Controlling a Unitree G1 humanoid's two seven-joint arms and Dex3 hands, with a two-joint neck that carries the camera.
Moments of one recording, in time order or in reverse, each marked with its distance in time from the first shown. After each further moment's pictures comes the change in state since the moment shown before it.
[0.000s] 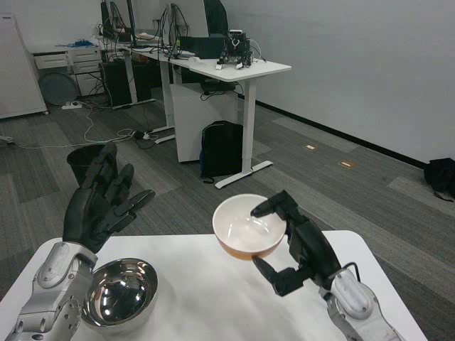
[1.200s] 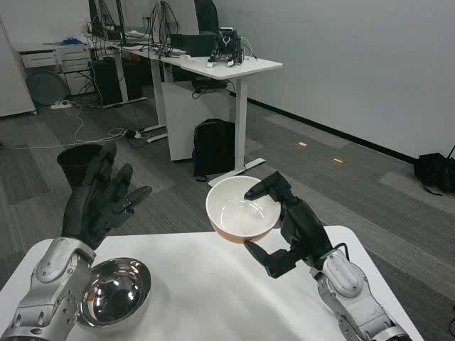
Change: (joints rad) left arm -0.031 0.000 -0.007 0.023 0.019 0.041 0.001; right arm -0.107 0.009 -0.002 0.030 0.042 -0.039 0.012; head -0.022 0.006
